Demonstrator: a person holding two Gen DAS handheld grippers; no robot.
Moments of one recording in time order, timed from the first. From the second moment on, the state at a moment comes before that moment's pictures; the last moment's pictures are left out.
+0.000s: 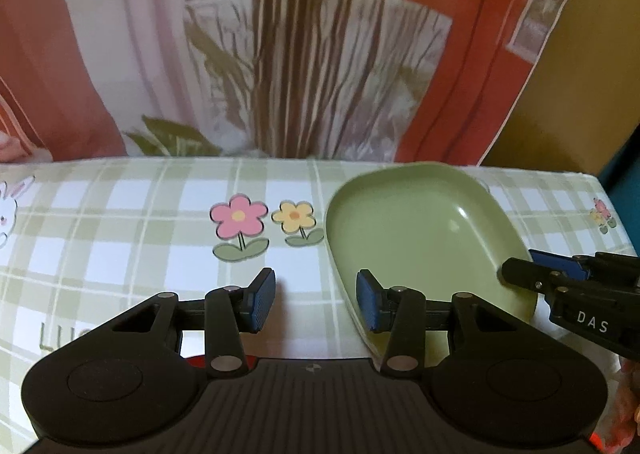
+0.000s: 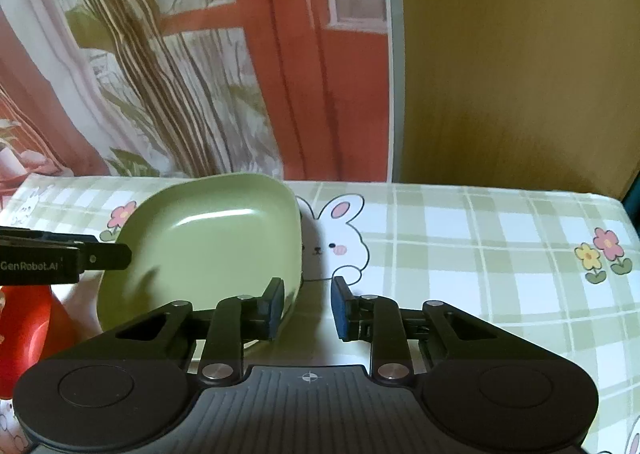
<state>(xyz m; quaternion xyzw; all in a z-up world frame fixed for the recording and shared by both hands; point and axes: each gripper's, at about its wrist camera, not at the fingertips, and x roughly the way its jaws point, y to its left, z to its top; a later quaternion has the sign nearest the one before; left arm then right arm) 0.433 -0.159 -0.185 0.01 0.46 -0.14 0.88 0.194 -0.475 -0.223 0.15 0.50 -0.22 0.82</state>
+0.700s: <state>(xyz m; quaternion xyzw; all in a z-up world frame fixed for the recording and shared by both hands) 0.415 -0.164 -0.158 0.01 0.43 -0.18 0.89 0.197 -0.461 -0.207 0.14 0.50 -0.21 0.83</state>
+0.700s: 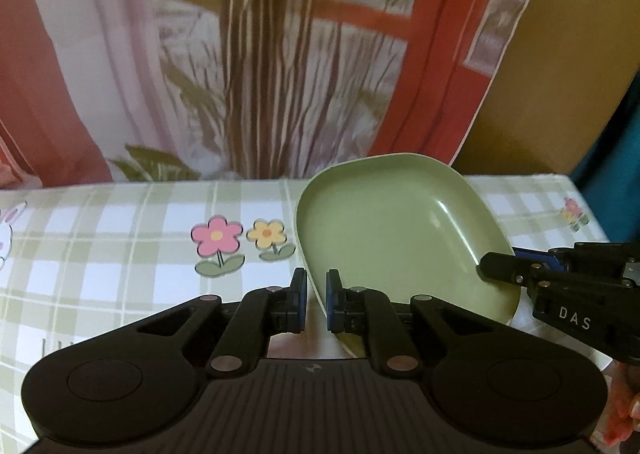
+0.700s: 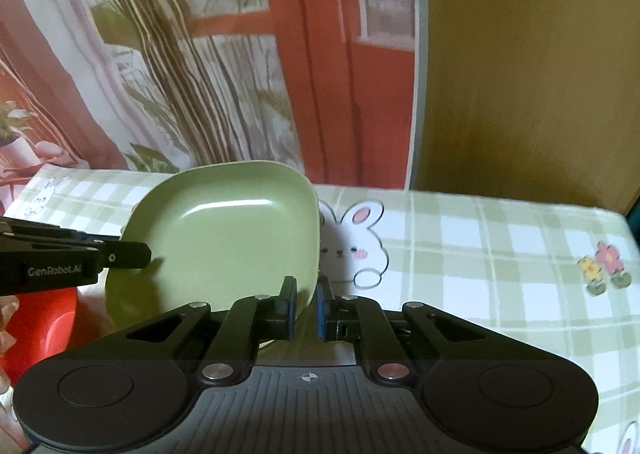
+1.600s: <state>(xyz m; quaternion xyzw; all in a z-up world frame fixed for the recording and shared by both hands) 0.316 -0.109 -0.076 0.01 0.37 -0.19 0.91 0.161 -0.382 -0.104 0.13 0.44 -0.20 0.86</state>
